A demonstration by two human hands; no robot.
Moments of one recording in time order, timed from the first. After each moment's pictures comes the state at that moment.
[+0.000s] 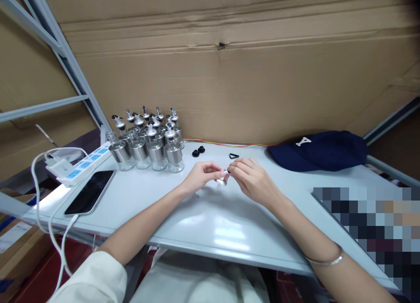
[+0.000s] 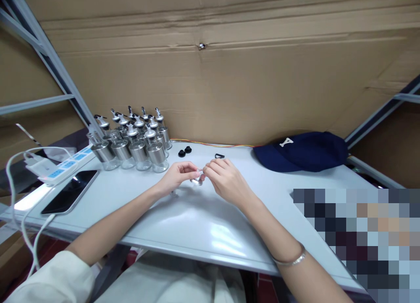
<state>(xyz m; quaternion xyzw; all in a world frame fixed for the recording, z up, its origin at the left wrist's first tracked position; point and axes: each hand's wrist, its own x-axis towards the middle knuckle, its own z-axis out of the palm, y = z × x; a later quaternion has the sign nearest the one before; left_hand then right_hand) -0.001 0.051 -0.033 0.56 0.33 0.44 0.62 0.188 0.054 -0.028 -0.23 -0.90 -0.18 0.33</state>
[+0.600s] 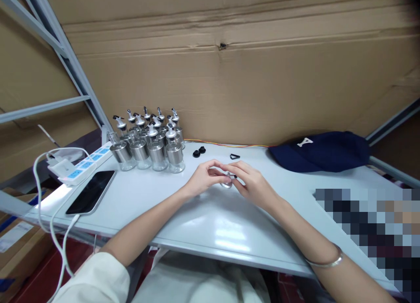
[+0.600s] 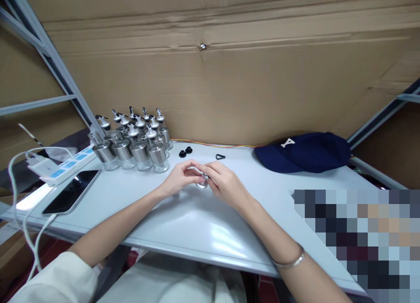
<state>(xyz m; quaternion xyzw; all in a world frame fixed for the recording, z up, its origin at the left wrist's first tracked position) 0.005 0.053 -0.038 0.59 0.32 0.45 0.59 0.182 0.051 -0.034 -0.23 -0.89 -0.04 0.39</state>
